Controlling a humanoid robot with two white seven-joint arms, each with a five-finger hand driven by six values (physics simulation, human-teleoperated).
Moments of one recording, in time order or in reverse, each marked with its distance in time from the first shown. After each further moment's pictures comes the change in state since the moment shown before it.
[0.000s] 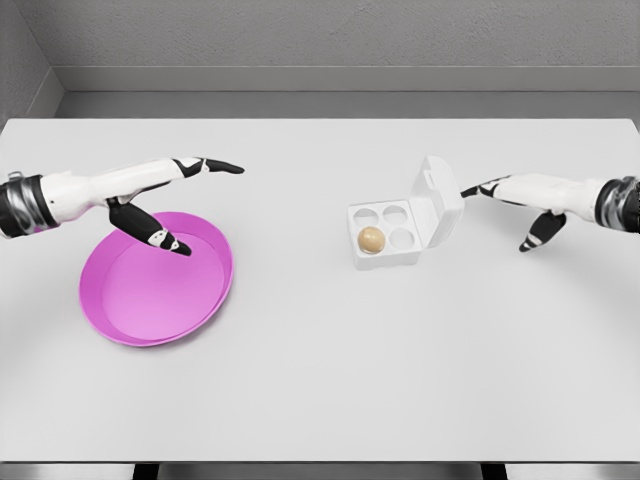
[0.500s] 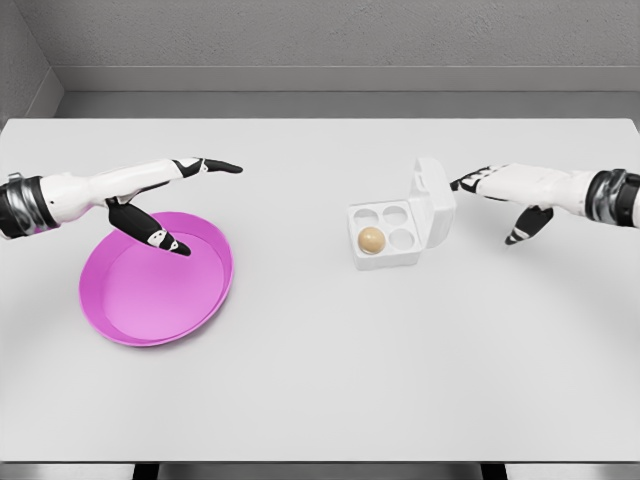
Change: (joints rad) left arm -0.002 -0.004 0.001 0.011 0.004 0.000 0.000; right arm -0.009 -0.038 0.011 -0.149 -0.003 0.001 0.000
